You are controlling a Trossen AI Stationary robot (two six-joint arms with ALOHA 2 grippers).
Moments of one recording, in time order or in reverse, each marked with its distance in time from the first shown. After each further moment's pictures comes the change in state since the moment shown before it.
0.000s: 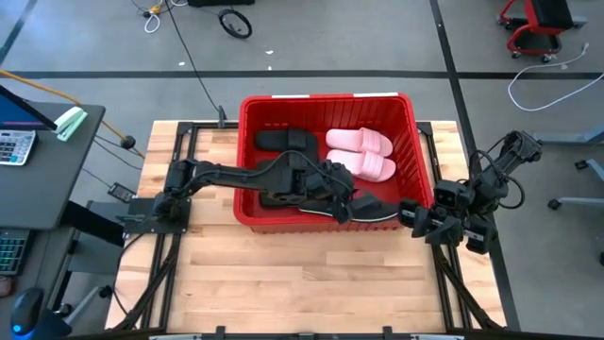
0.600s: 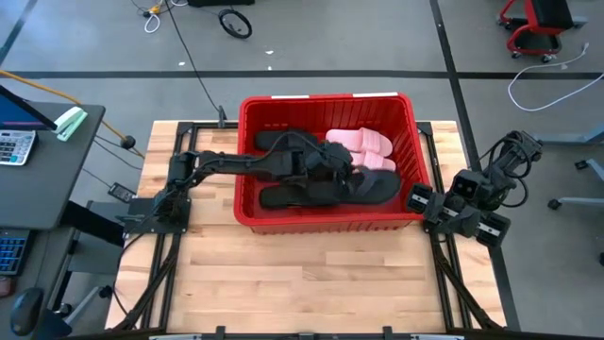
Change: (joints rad) left arm 0.127 0.004 -0.036 0.116 0.001 0.063; right arm 0.000 0.002 0.000 0.217 0.001 -0.217
